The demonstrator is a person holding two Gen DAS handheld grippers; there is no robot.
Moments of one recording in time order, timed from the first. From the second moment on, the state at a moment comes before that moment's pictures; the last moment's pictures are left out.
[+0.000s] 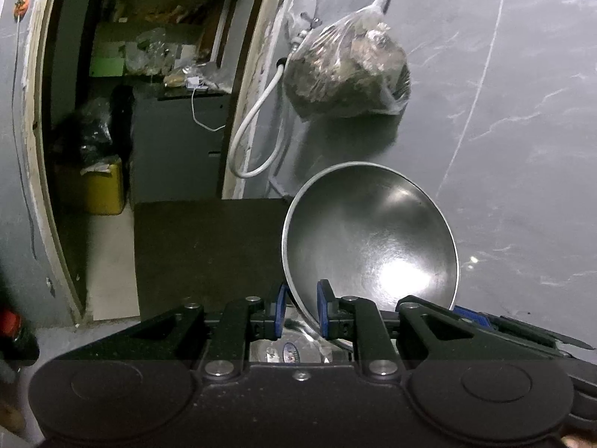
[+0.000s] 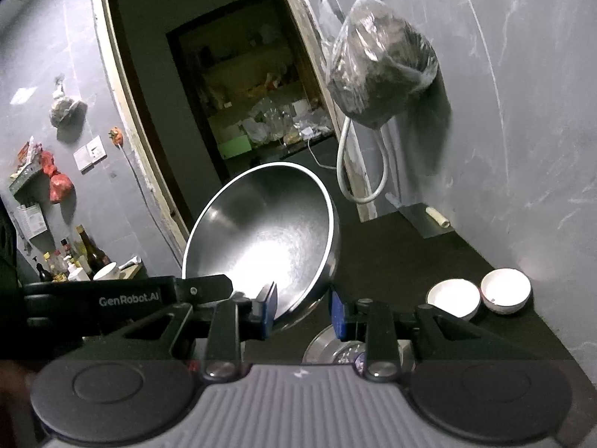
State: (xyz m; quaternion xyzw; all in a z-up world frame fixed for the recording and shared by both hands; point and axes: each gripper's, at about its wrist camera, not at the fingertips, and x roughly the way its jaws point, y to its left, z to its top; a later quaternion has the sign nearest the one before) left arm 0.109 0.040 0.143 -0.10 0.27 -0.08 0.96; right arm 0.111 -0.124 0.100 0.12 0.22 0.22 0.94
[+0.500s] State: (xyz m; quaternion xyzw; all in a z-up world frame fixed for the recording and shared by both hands) left arm 0.078 0.024 0.129 -0.12 0.30 -0.07 0.94; right arm 0.082 -0.139 0.103 0.07 0.24 0.24 0.94
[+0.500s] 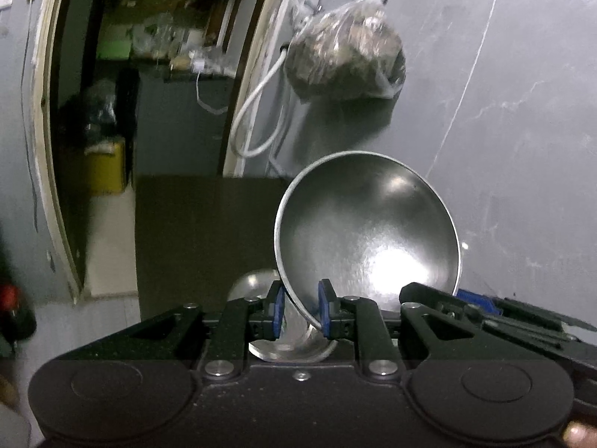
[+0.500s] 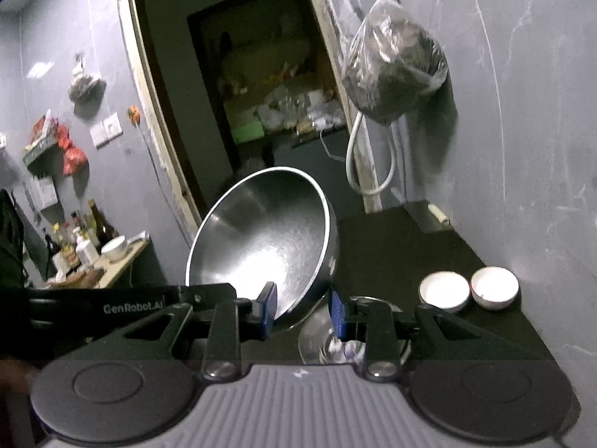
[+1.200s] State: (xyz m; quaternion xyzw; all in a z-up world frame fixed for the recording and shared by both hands) left arm 0.047 -0.014 0.098 -0.13 0.36 0.03 0.92; right arm 0.092 -0.165 0.077 0.06 0.31 0.34 0.89
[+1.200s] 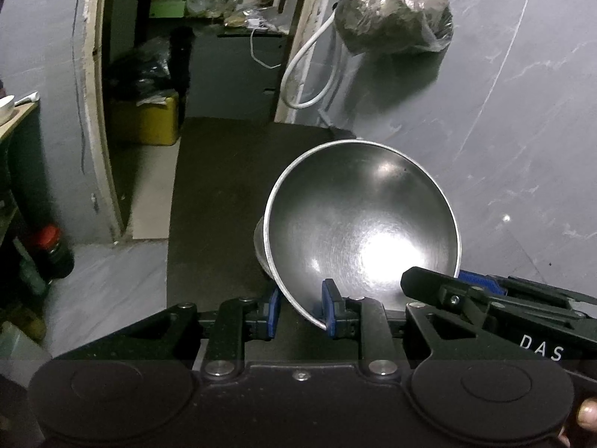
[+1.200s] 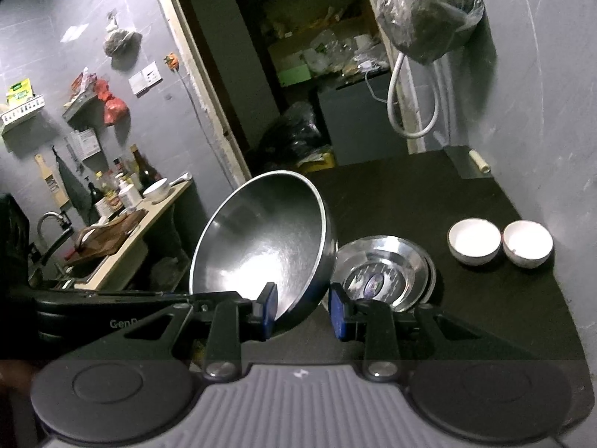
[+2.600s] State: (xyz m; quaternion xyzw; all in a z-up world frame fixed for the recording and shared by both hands) left arm 0.094 0.035 -0.010 -0.05 0.55 -0.06 0.83; right arm 0.127 -0.108 -0.046 0.10 0.50 0.27 0.82
